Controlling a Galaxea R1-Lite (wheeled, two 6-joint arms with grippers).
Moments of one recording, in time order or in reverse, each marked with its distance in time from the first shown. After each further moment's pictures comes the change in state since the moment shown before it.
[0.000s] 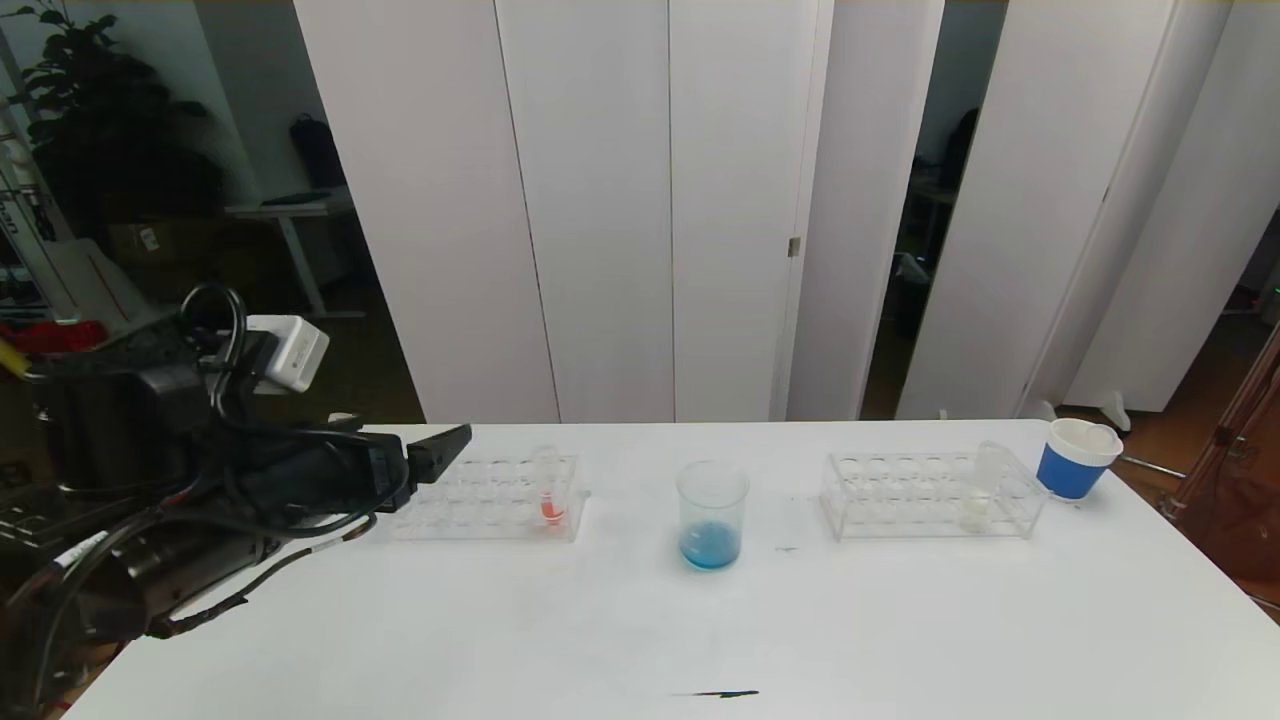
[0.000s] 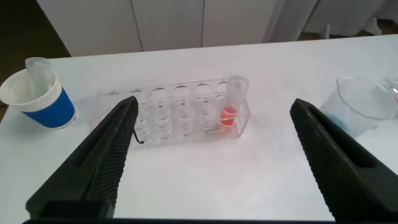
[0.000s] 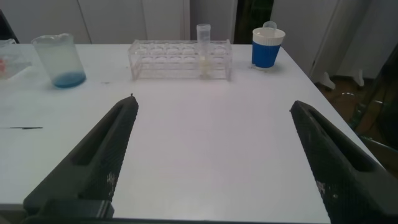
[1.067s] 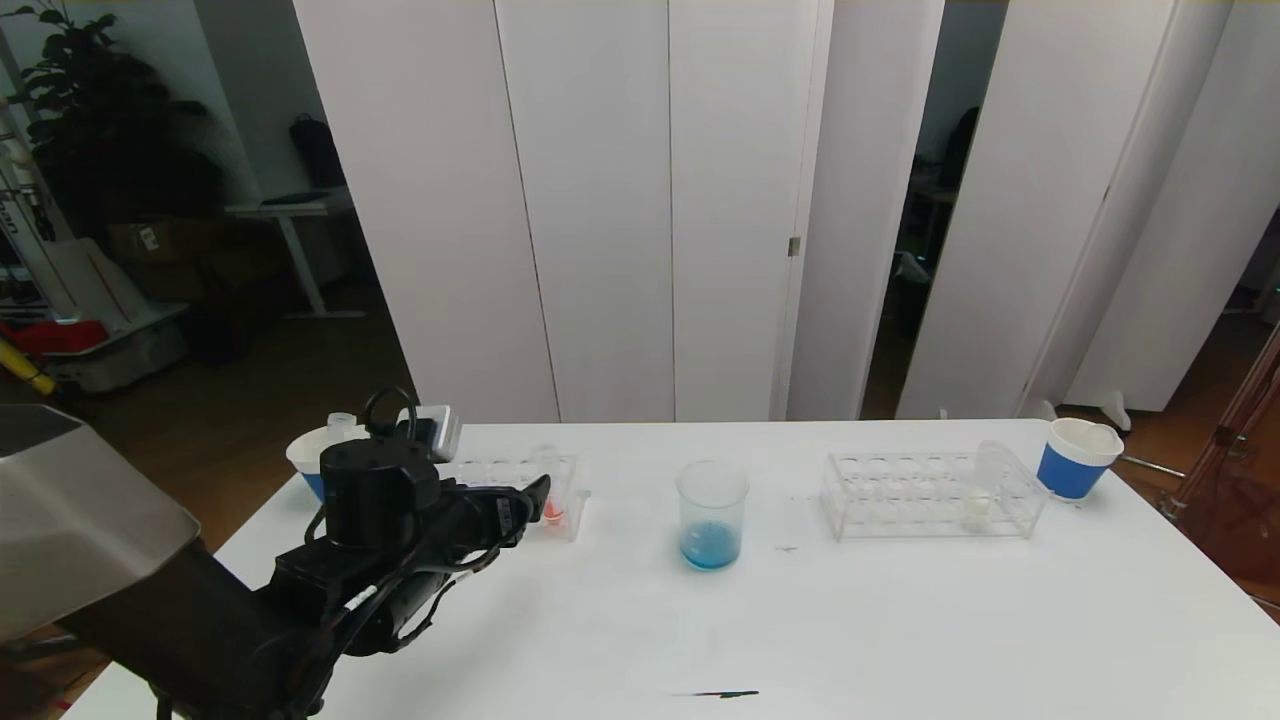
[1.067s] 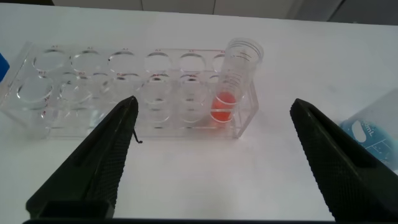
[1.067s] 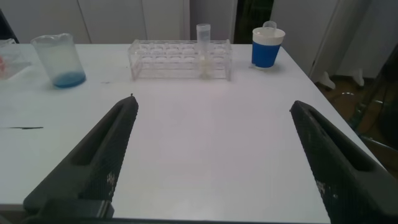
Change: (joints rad) left arm -0.143 0.433 0.052 -0.411 0.209 -0.137; right arm 0.000 0.000 0.000 0.000 0.000 0.000
